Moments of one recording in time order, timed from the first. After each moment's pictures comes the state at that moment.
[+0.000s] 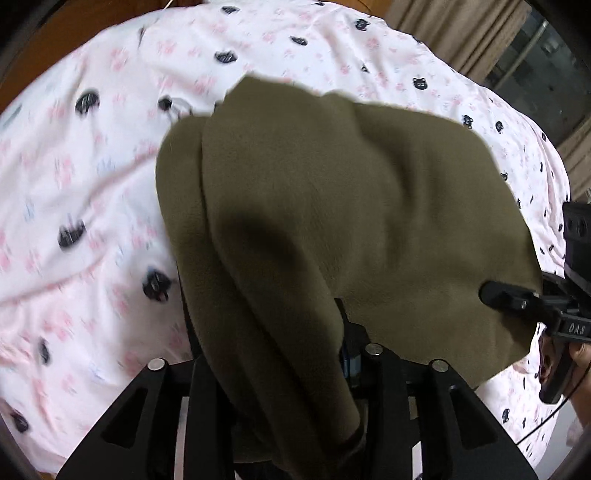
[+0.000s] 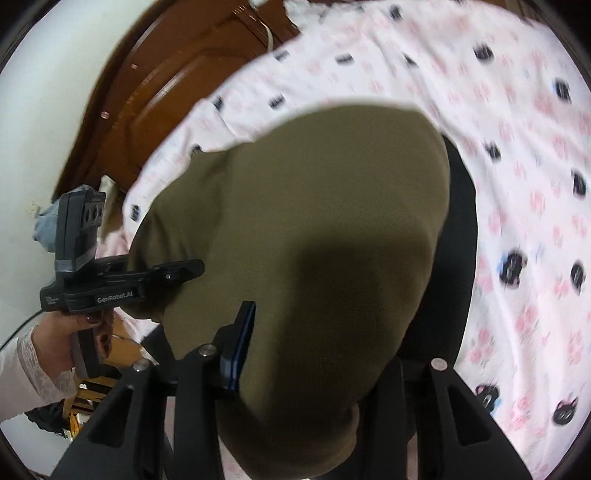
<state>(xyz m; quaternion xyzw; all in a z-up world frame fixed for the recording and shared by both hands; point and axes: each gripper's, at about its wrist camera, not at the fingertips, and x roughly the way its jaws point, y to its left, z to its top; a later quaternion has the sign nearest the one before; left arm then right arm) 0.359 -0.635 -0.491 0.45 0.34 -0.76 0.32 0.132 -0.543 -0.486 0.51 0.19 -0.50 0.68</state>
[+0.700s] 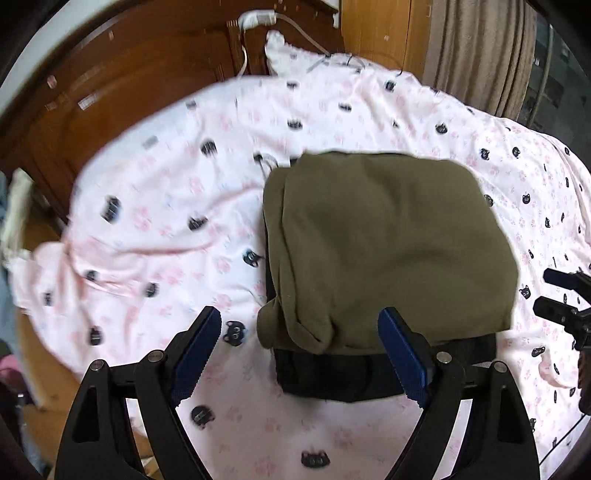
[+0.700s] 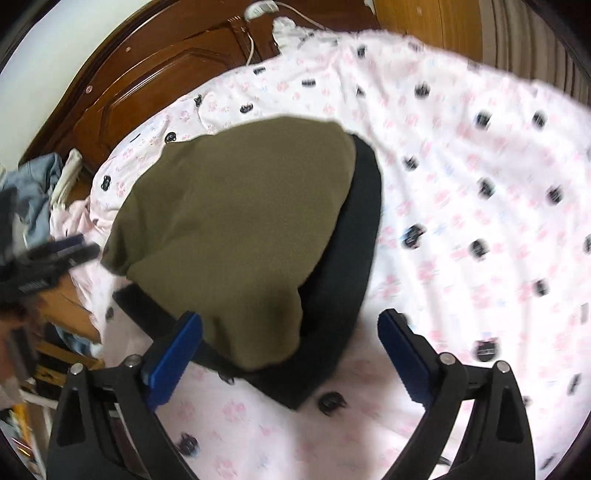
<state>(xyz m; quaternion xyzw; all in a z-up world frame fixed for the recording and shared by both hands) 0.410 -0.517 -0.393 0.40 0.24 -0.74 0.49 0.132 -0.444 -0.425 0.41 0.26 -0.60 0.64</state>
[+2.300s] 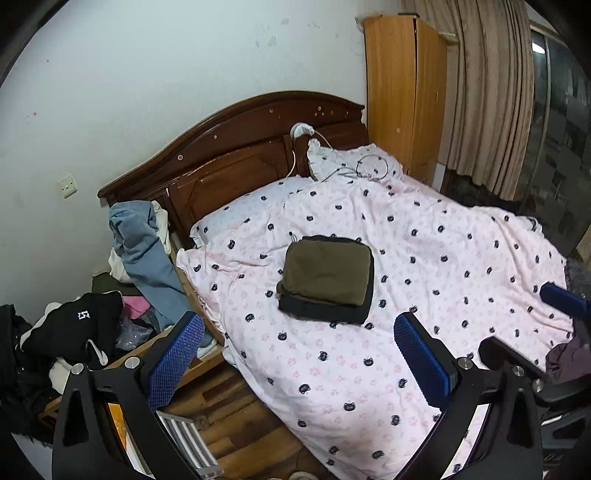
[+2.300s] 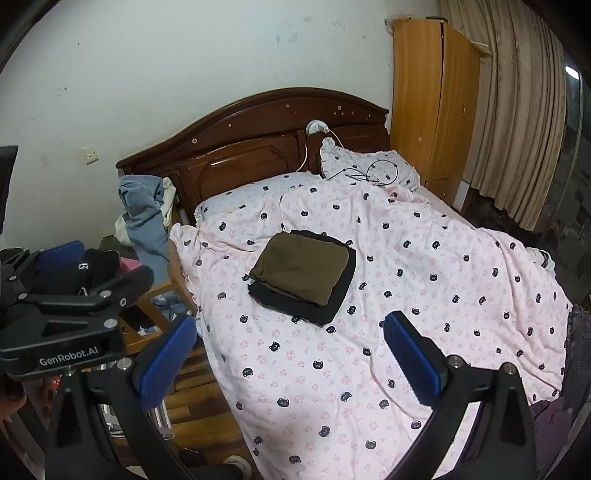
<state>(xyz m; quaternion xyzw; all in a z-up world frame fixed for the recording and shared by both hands) 0.398 -0.158 -0.010 0.31 0.21 -0.71 0.60 0.232 -0.084 0.014 0.27 0.25 -0.64 0.68</state>
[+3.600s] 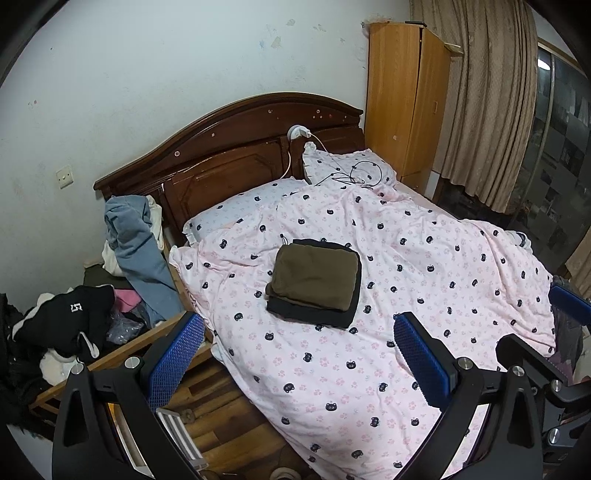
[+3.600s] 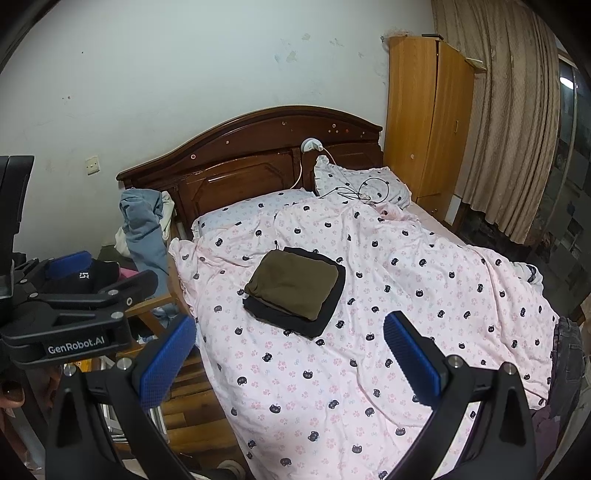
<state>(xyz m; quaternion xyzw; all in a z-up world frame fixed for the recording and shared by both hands) 0.402 -0.160 0.016 0.30 0.23 -0.71 0.59 0.223 -0.076 0.058 0.26 0.25 -0.65 0.67</state>
